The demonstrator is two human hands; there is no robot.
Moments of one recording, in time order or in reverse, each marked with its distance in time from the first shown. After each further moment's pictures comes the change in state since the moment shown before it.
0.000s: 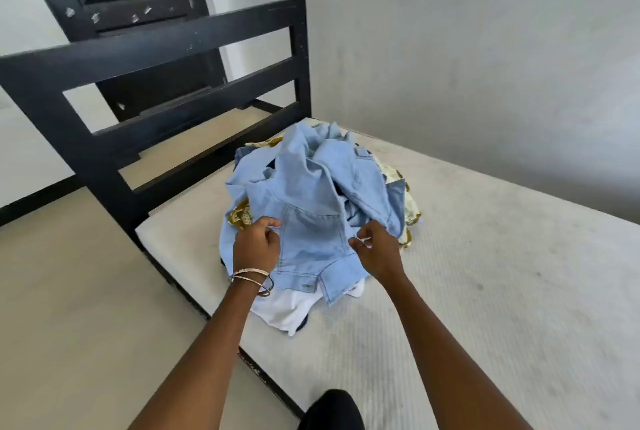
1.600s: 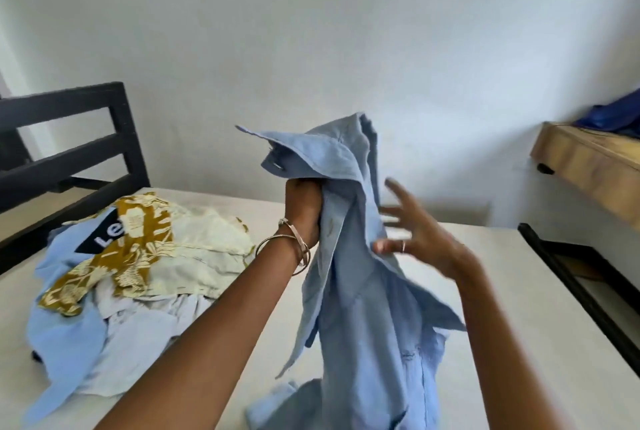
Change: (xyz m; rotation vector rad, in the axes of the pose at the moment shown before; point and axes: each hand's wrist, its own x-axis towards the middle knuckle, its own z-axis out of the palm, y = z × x) left_hand -0.159 0.404 0.016 -1.354 -0.698 -0.069; right_hand -0.241 -0.018 -0.392 0.191 0.040 -0.071
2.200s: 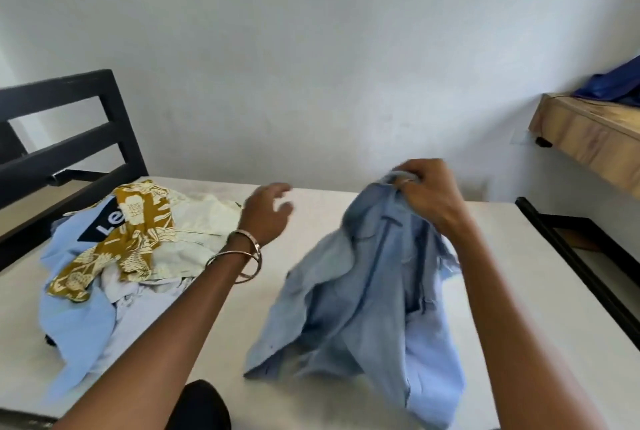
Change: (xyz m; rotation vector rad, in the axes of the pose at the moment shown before) left_hand -0.019 -0.012 -0.089 1.167 -0.075 0.214; right_hand 0.009 -0.023 -0.006 -0.401 0.526 -0.078
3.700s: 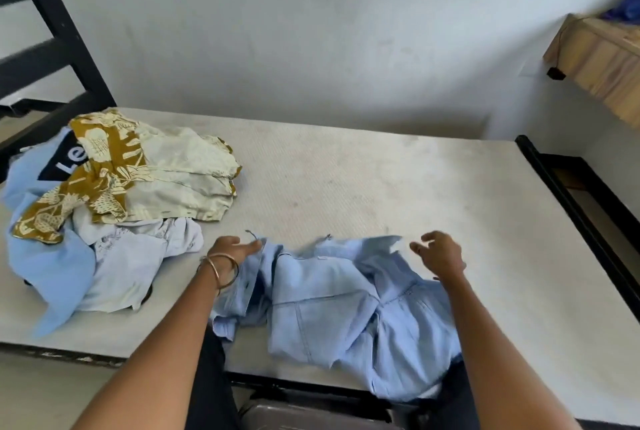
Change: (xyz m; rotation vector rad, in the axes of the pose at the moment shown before) left_hand -0.069 -0.167 0.081 -0.149 -0.257 -0.786; right_hand -0.115 0.236 0.075 -0.306 -0.209 0.830
